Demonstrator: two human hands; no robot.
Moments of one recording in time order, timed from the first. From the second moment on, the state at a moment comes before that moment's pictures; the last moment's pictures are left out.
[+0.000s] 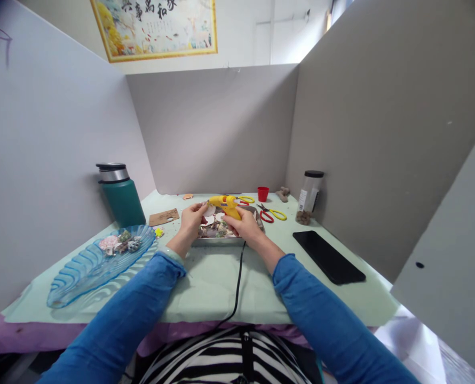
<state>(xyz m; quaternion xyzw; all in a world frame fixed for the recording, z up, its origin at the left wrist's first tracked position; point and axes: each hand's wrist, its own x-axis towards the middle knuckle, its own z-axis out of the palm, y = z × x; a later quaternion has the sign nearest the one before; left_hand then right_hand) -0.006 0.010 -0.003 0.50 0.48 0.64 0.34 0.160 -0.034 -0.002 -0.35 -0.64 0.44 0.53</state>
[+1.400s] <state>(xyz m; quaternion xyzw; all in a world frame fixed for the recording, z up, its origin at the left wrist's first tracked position) -0.007 0.012 -0.004 0.50 0.47 0.65 0.33 0.159 -0.034 -0.002 -0.37 -0.63 0.42 0.54</state>
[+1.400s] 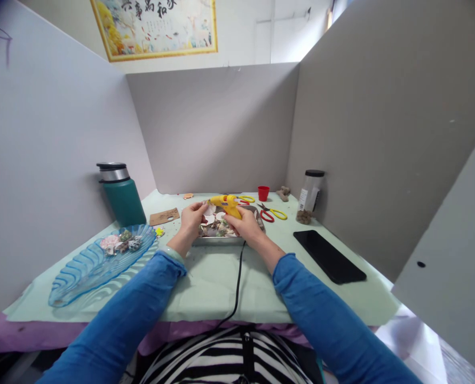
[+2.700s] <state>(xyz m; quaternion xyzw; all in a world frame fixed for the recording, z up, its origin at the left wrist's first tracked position) -0.008 0.019 -0.006 0.46 0.48 0.66 0.34 0.160 -0.032 -0.004 -0.39 -0.64 0.40 0.53</state>
